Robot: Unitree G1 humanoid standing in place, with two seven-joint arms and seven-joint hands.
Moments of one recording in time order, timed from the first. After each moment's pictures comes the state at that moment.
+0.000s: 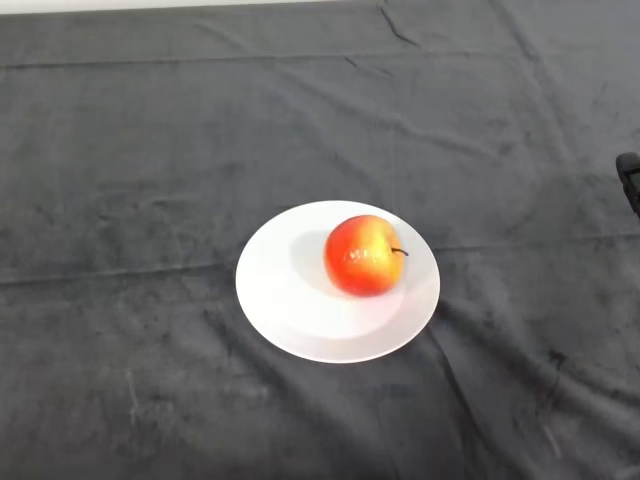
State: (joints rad) left arm -0.42 0.77 0.48 1.08 -0.17 -0.64 0.50; right arm -0.86 -0.34 -0.81 1.24 0.79 0.26 0.34
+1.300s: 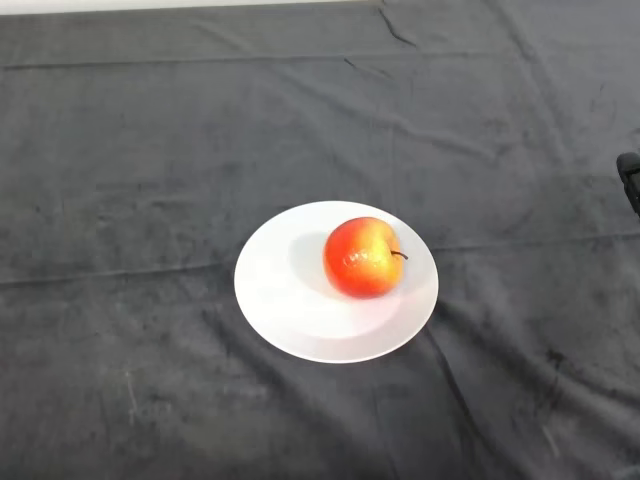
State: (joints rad) left arm -0.42 0.77 0.49 1.12 -0.16 -0.64 0.51; right arm -0.86 -0.34 -0.81 1.24 0.79 0.26 0.34
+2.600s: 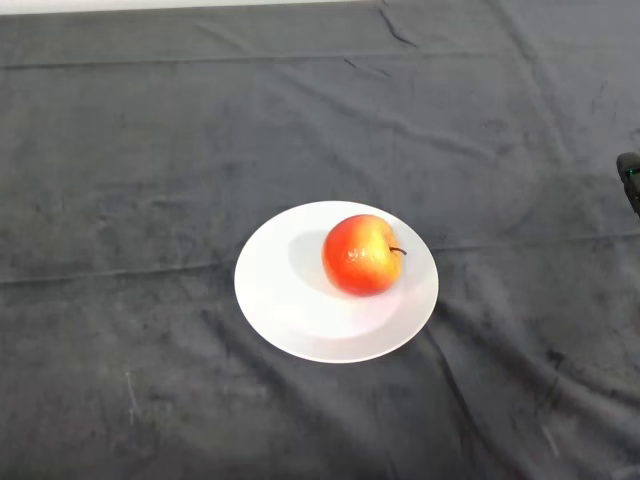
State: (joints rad) left arm -0.45 0.77 0.49 1.15 -0.15 -0.65 0.49; right arm -0.86 -0.34 -0.81 1.24 0.79 0.26 0.34
